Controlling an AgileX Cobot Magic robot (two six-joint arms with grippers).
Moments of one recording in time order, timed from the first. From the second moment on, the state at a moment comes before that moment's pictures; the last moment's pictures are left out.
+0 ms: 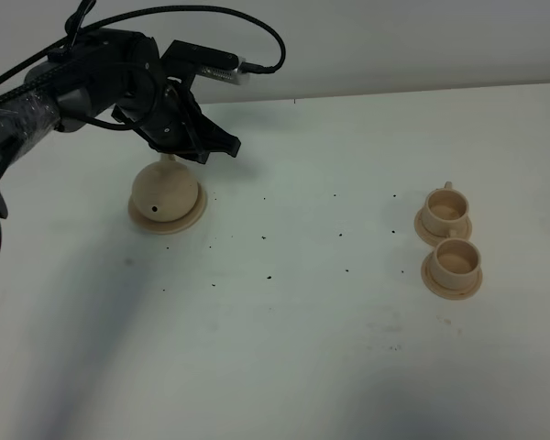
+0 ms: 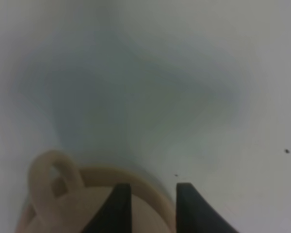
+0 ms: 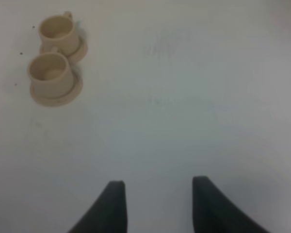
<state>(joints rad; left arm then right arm) -0.28 2.26 -1.83 0.01 0.73 0.14 0.07 0.06 -0.48 0.01 1.07 -0.07</state>
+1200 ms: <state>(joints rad) -0.21 2.30 -1.83 -0.03 0.57 0.14 0.07 0.06 -0.48 0.01 1.07 -0.07</state>
